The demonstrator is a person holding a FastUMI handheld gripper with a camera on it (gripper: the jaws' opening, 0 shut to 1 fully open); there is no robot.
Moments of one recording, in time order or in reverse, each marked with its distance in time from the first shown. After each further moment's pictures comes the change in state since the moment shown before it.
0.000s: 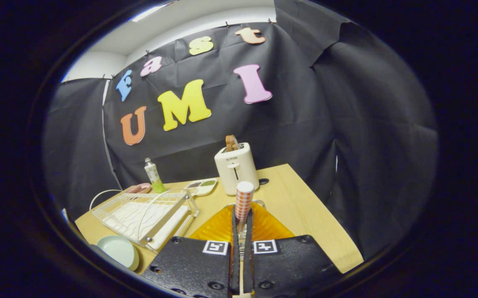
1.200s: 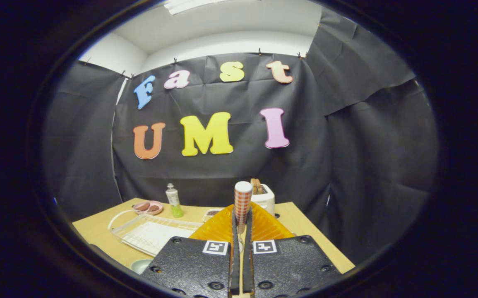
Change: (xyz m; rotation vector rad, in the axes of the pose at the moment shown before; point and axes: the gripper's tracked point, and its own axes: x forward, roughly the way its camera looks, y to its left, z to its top) arm -0.119 0.165 0.098 -0.134 -0.179 -0.063
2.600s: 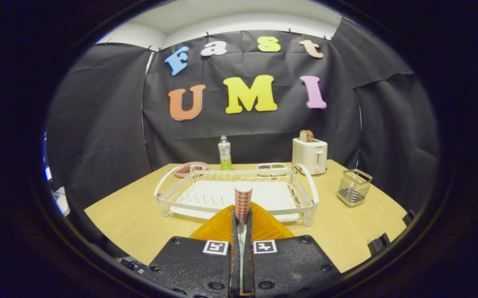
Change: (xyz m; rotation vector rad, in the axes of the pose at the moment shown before) arm -0.040 0.190 -0.169 -0.030 0.213 0.088
